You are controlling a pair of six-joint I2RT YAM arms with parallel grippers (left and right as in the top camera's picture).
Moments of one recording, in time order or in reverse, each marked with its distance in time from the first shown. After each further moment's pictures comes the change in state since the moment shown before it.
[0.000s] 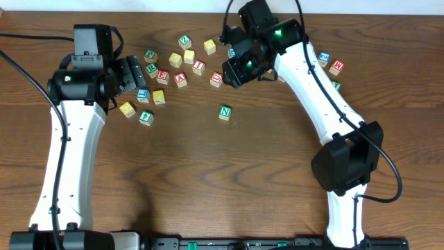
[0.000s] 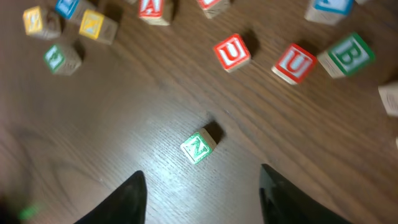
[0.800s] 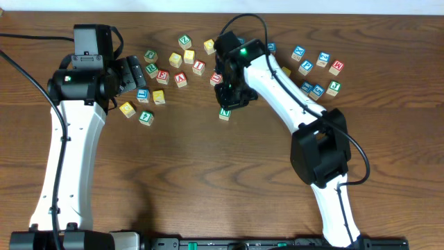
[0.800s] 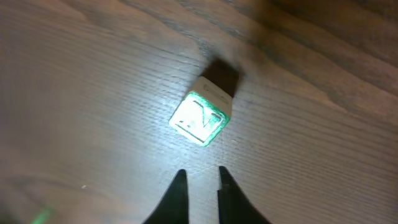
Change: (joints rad) left arm 0.000 0.000 0.000 -0.002 0.000 0.000; right arm 0.109 0.152 -0.070 -0.079 0.130 0.302
